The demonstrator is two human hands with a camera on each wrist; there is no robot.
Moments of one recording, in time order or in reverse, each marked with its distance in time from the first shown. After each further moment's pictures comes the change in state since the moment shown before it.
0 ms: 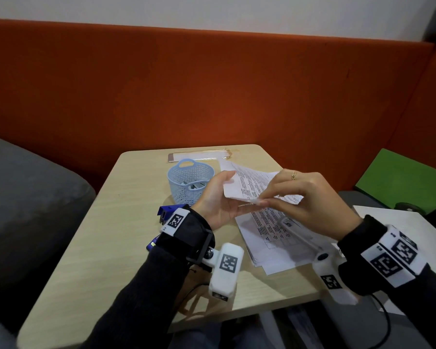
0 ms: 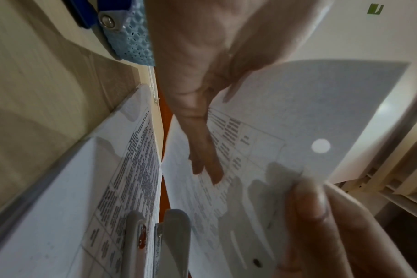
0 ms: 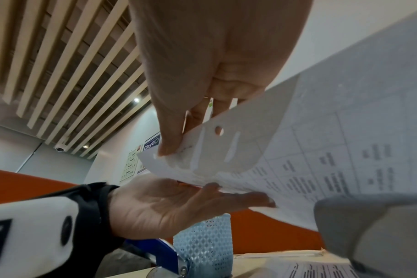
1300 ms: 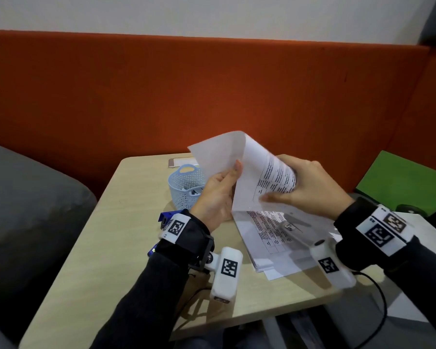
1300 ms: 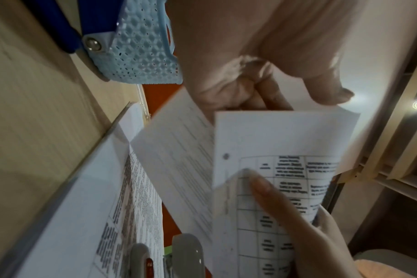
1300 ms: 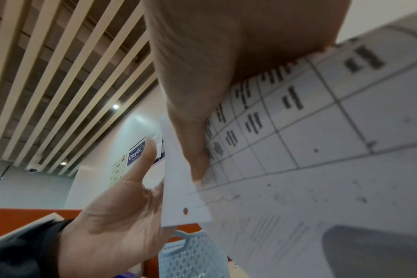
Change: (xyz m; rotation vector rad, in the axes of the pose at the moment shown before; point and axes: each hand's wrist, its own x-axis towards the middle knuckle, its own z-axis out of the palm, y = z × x) left_hand -0.003 0.001 0.004 0.166 -0.097 0.409; right_hand 0.020 0.020 -0.010 -0.119 -0.069 0.440
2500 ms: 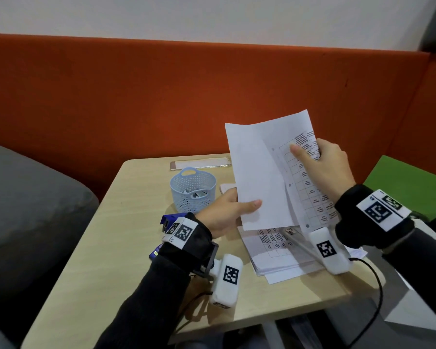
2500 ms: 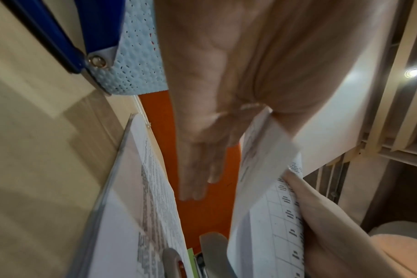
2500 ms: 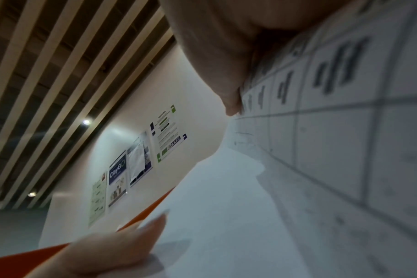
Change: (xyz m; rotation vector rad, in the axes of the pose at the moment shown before) left_hand -0.001 -0.011 -0.003 0.293 -0.147 -0.242; right_hand 0.026 0.012 -0.016 0.178 0.356 0.312
